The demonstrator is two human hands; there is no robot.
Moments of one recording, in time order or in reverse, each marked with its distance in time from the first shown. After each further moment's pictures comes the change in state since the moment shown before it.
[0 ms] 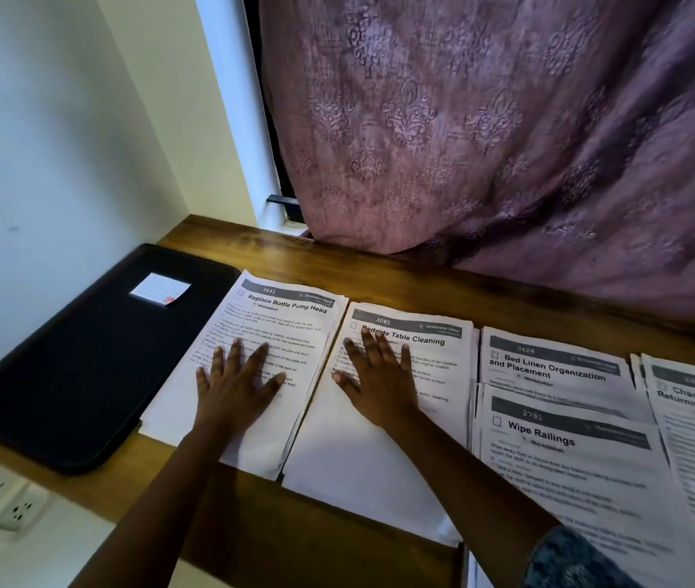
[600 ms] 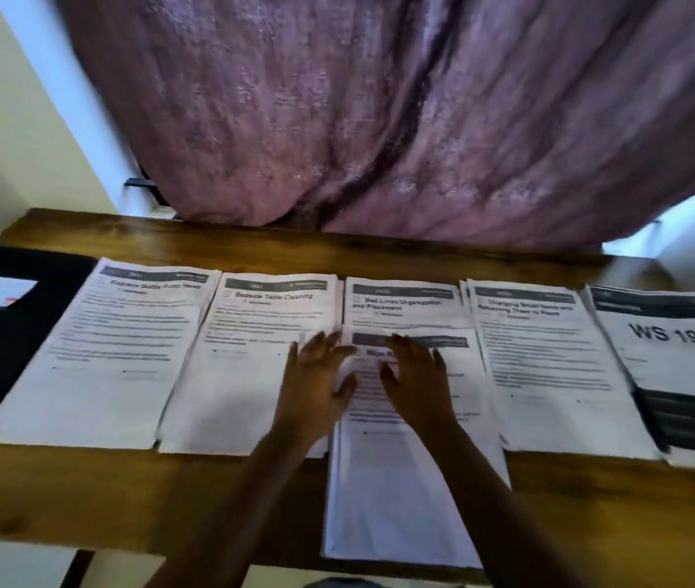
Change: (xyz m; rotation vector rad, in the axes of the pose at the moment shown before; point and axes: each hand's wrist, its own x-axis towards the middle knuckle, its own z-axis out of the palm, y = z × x) left_hand -0.105 0.258 0.029 -0.291 0.220 0.629; right_hand -0.180 0.137 -0.052 0.120 0.340 0.353
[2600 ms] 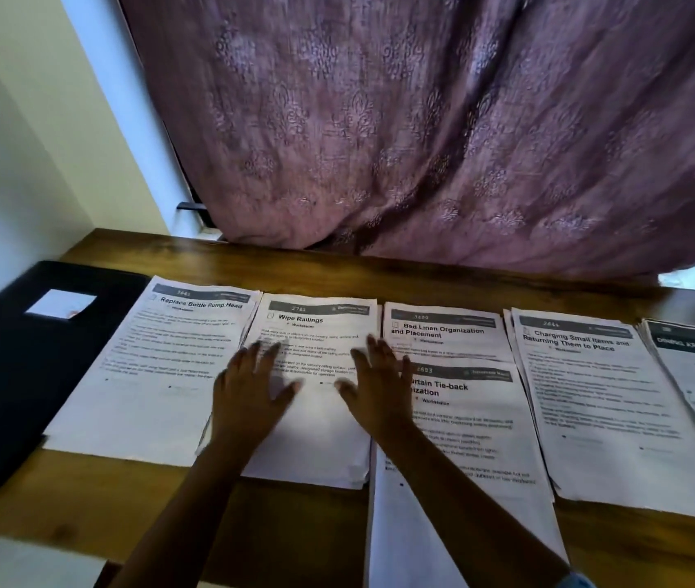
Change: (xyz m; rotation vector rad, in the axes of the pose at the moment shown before) left_hand -0.015 -0.121 -0.047 0.272 0.024 -0.316; right_hand 0.038 -0.078 0.058 -0.096 -0.054 -0.130
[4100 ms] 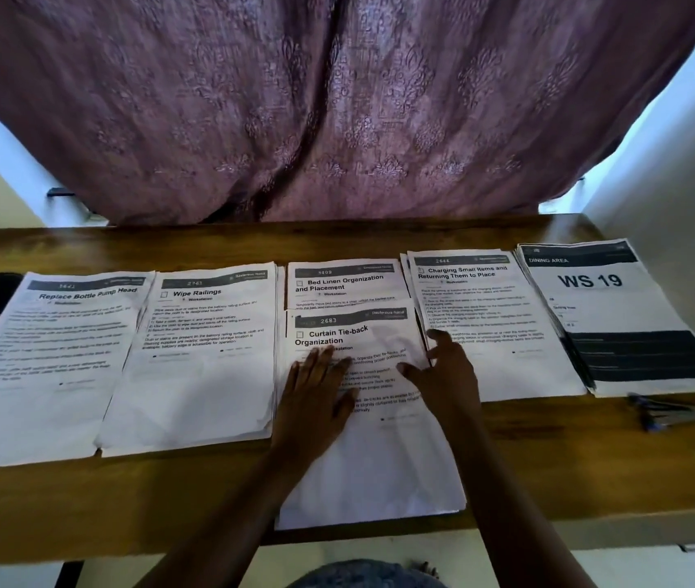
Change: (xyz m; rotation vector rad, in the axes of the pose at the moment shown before) left_hand -0.075 0.176 0.064 -0.155 -0.217 0.400; right_hand -0.120 0.143 -0.099 0.552 0.100 0.662
